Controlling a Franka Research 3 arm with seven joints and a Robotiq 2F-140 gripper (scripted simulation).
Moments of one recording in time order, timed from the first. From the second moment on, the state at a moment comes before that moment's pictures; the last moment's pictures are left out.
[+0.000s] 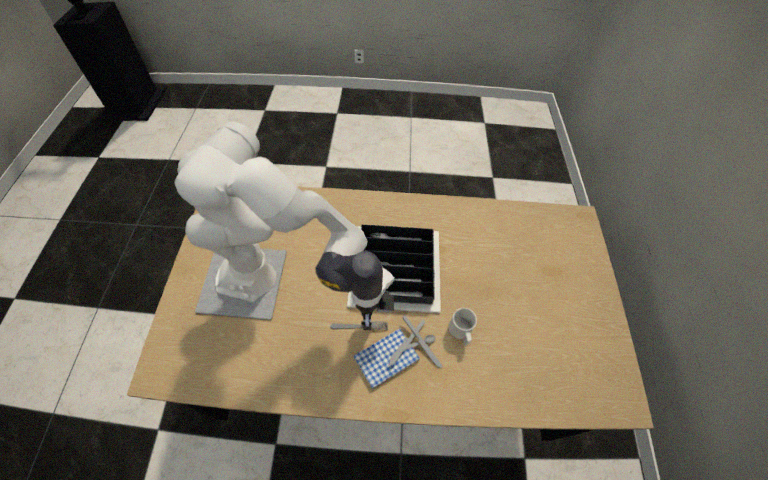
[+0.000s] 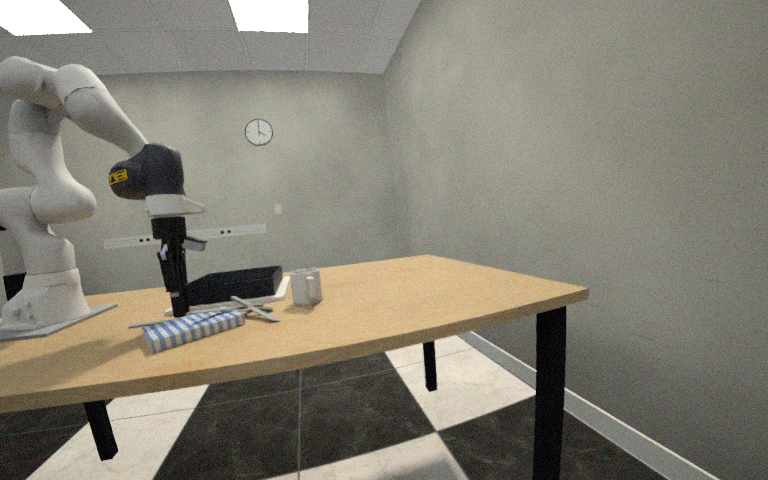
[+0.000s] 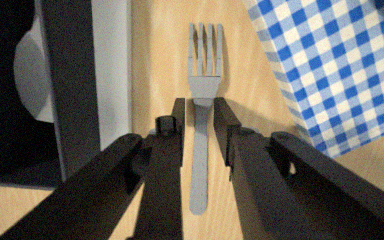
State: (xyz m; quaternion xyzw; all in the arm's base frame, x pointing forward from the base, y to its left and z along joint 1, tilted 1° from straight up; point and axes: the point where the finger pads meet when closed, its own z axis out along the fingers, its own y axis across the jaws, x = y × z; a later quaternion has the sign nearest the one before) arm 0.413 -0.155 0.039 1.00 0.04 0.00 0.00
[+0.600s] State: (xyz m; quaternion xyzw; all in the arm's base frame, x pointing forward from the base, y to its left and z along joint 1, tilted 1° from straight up) arm 0.413 -0.156 0.029 1.00 0.04 0.00 0.00
